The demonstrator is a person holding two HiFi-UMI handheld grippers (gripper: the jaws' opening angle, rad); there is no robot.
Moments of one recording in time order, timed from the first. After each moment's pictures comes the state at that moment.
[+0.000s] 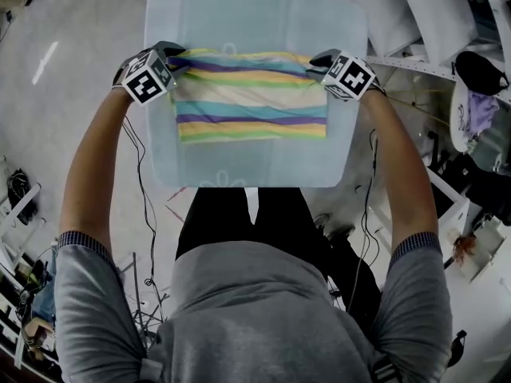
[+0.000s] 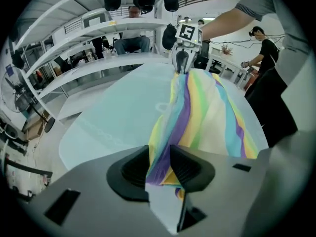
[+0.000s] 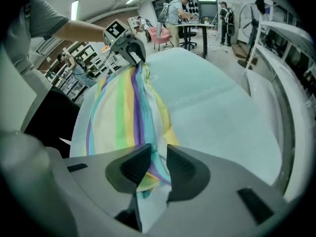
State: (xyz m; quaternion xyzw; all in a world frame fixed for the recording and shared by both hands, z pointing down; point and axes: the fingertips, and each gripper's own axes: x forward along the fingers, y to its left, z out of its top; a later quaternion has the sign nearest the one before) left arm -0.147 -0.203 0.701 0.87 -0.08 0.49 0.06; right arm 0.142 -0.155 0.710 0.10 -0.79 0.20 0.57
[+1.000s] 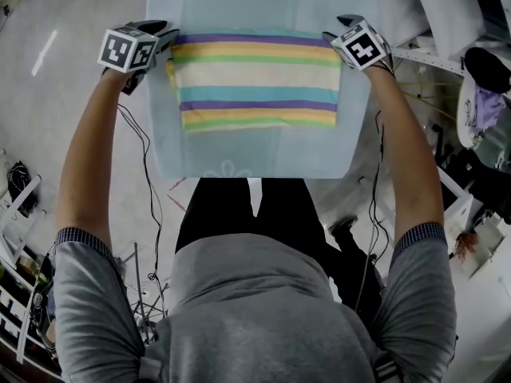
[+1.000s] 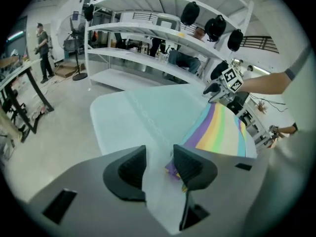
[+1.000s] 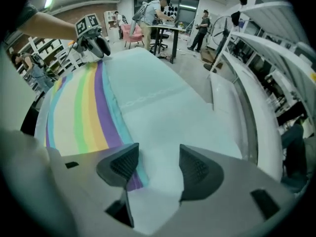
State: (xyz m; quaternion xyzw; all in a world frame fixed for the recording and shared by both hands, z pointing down) left arm -0.195 -0.262 0.691 0.84 -0.27 0.37 0.29; right arm 0.182 -0.244 0.722 0.28 -0.75 0.15 0.58
